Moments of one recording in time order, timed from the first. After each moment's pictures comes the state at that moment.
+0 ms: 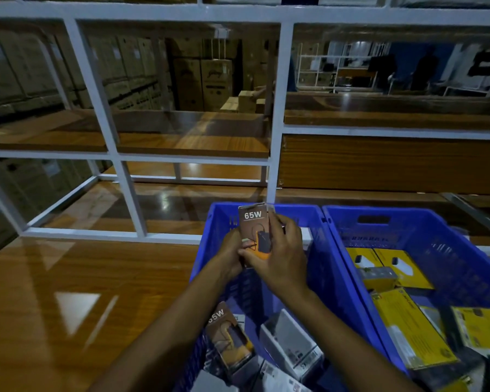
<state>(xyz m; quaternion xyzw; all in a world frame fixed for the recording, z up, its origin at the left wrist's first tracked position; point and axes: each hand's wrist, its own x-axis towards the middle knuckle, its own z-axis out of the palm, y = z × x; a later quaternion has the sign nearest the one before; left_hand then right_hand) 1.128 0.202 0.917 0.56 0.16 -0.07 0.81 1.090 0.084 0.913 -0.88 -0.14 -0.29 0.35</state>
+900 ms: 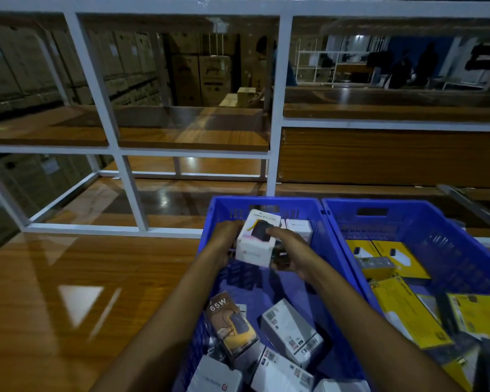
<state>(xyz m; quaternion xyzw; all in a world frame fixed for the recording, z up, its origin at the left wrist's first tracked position) 1.127 0.224 0.920 0.67 0.19 -0.06 0.71 1.116 0.053 0.916 -0.71 0.05 0.20 0.67</state>
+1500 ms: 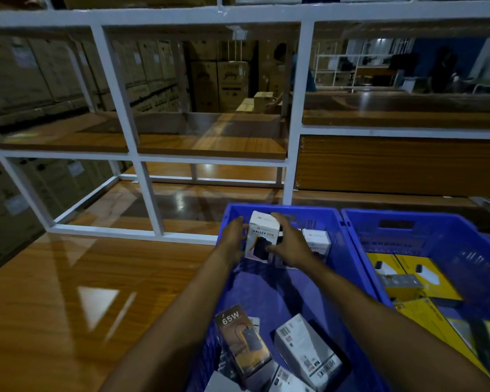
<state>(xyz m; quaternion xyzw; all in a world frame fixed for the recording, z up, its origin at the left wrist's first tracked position) 1.168 0.239 0.909 0.58 0.25 -0.03 0.77 1.193 0.082 0.882 -0.89 -0.18 -0.01 0.43</state>
